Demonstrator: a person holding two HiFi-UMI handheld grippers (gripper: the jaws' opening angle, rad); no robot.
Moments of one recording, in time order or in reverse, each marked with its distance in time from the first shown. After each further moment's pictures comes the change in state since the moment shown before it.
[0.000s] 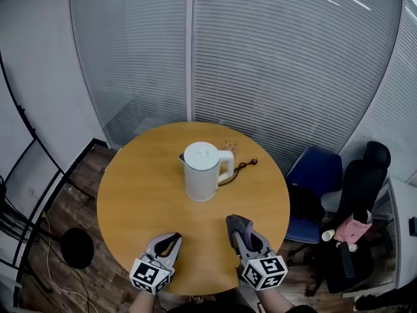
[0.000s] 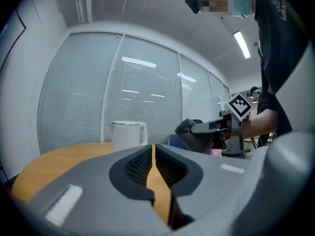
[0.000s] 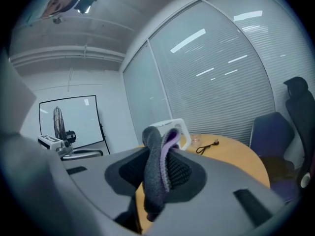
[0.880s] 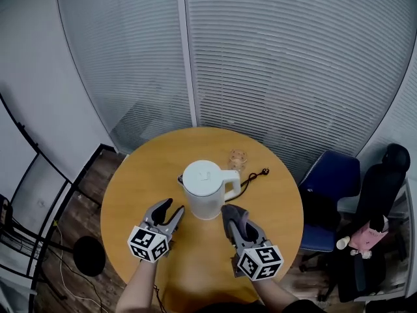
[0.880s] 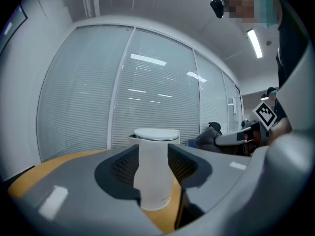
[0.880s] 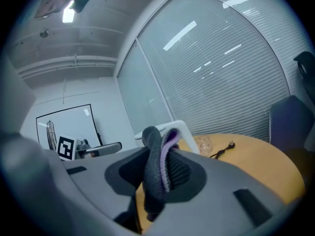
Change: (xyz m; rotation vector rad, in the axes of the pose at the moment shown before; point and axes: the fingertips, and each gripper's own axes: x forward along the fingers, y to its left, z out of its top) left arm 0.140 0.139 0.034 -0.047 0.003 0.058; right arm 0.126 -0.043 0.030 0.112 -0.023 0.056
